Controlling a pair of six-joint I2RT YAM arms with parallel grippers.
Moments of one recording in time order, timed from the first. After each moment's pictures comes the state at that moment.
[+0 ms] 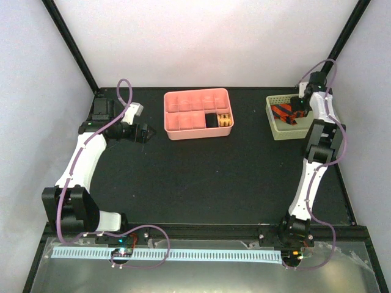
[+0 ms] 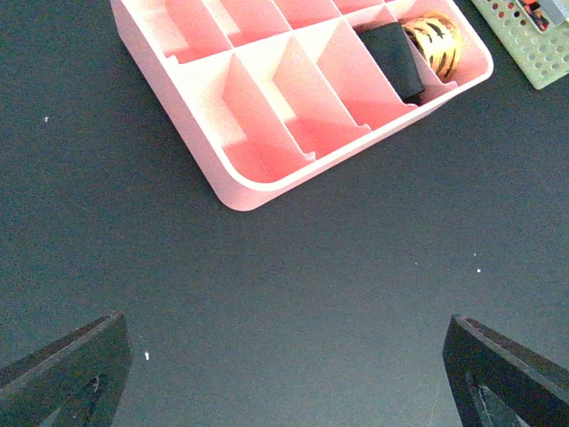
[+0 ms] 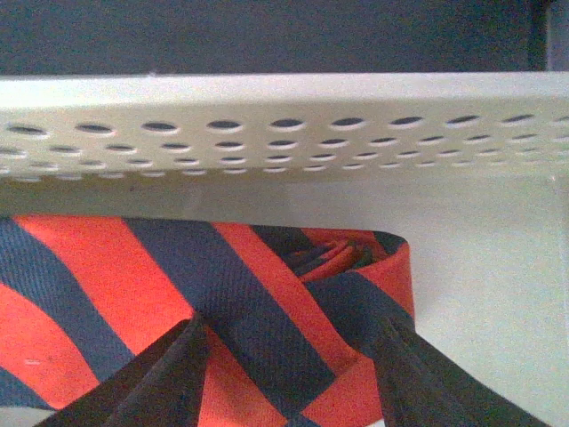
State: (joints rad) left arm 0.04 1.36 1.16 -0.73 0.58 0.19; right arm -0.26 2.41 2.16 -0.79 -0.05 -0.31
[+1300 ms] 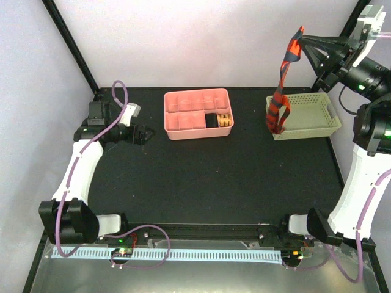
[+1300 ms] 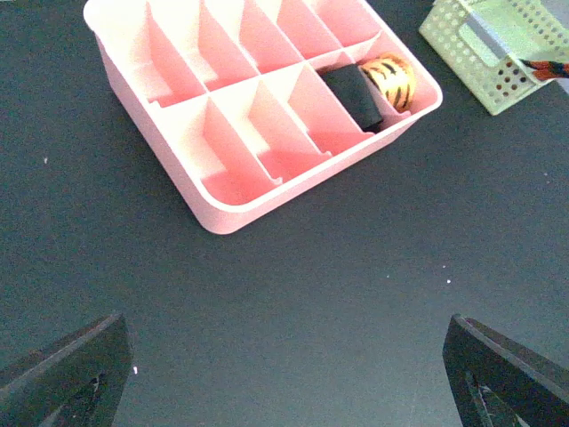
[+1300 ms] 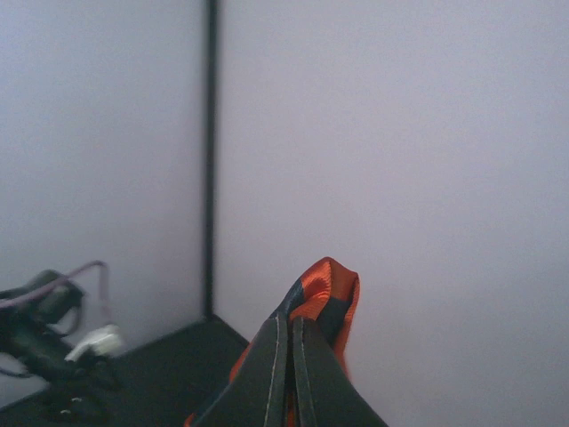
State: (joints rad) left arm 0.05 1.26 1.13 -0.72 0.63 0.18; right arm -0.19 1.34 2.20 -0.45 -1.11 0.35
